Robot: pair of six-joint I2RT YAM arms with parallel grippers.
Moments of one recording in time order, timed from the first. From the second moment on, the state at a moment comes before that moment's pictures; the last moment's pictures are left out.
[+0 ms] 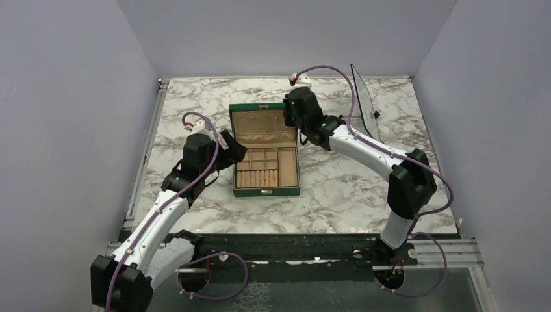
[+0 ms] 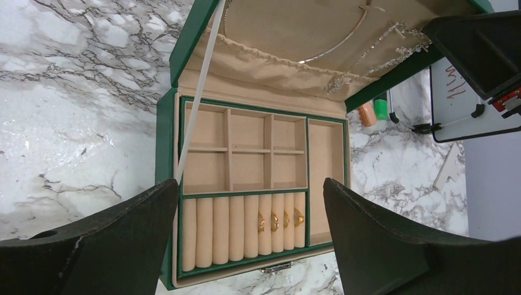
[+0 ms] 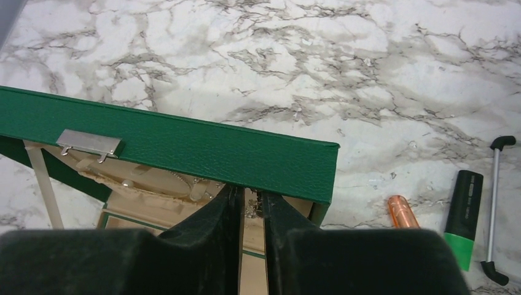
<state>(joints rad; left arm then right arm) -0.33 0.91 0.66 -0.22 0.02 -0.67 0.72 1.77 1.45 -0.13 0.37 0.31</state>
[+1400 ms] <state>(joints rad) -0.33 0.90 0.71 -0.24 0.11 -0.55 0.71 1.70 1.36 -0.36 0.28 1.06</state>
